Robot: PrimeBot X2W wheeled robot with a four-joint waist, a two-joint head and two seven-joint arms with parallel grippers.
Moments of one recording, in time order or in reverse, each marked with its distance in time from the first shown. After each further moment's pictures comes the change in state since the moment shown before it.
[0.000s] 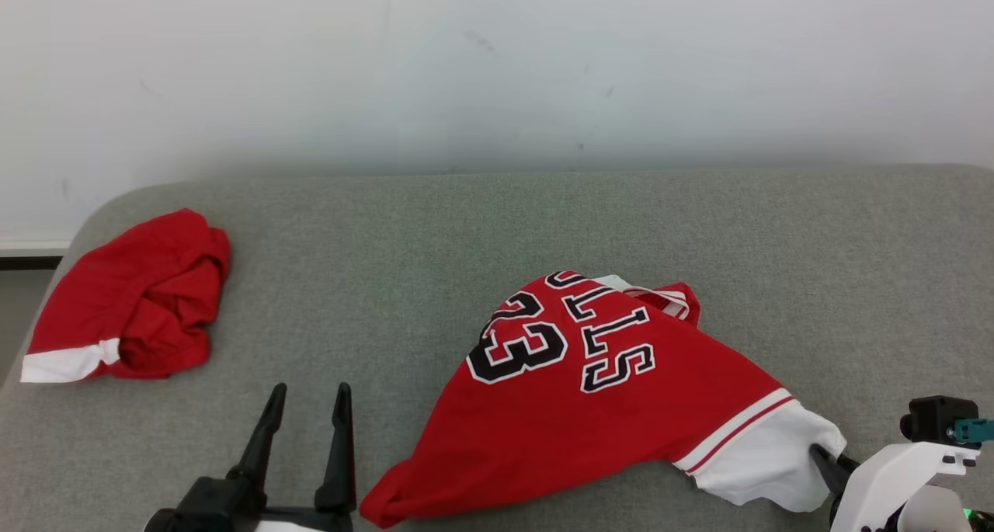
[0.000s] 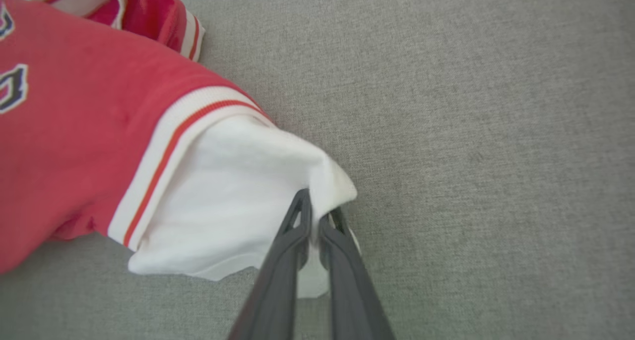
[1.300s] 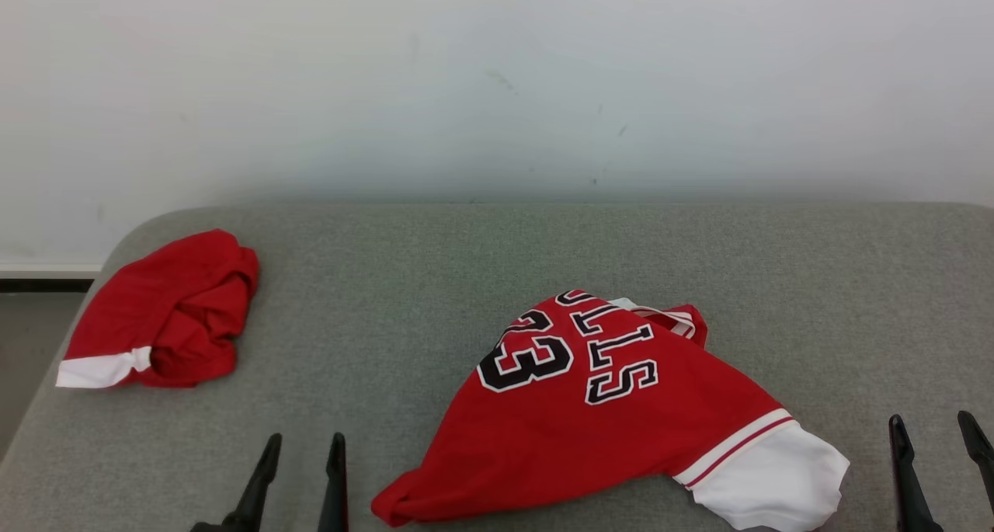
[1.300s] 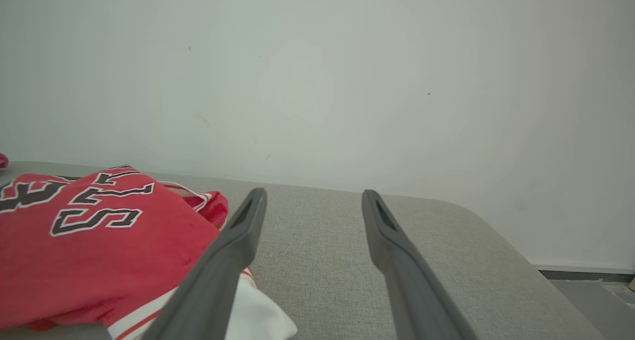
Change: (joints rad) left arm 0.094 0.000 0.019 -0.003 0.003 -0.013 0.000; right arm 0.261 -0.037 -0.044 -0.250 -0.310 0.001 -0.818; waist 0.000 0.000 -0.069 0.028
